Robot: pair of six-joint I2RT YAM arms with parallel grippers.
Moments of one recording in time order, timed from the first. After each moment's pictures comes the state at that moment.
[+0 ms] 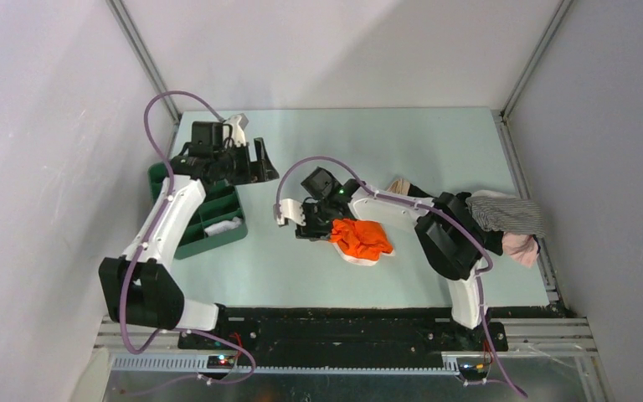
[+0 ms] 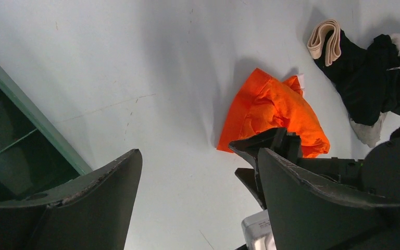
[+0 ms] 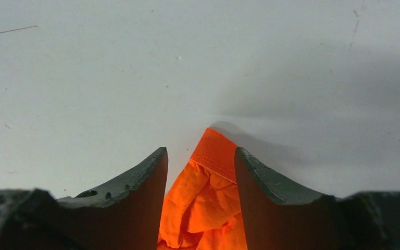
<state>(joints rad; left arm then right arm) -0.12 1.39 1.25 -0.64 0.37 -0.24 0.89 1.99 1.48 -0.49 -0.36 -0.80</state>
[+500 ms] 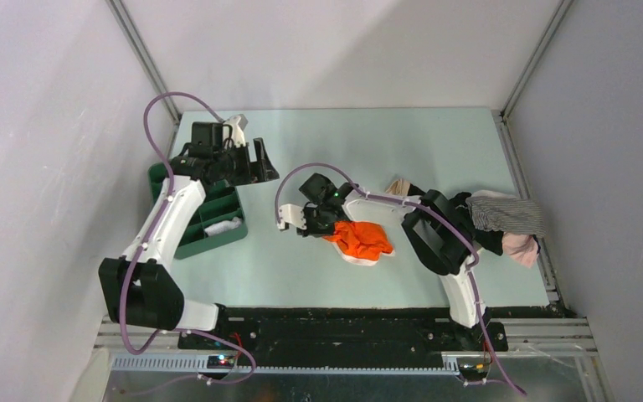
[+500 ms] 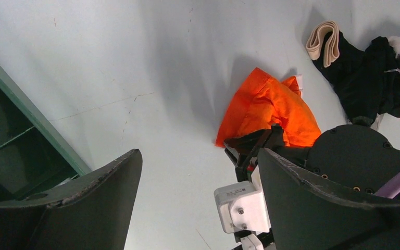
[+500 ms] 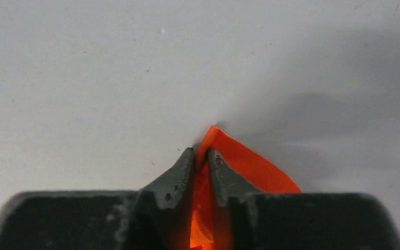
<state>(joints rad) -0.12 1.38 1.24 -0.64 0.37 -0.25 0.89 2.08 1.50 -0.52 -0.29 -0.81</state>
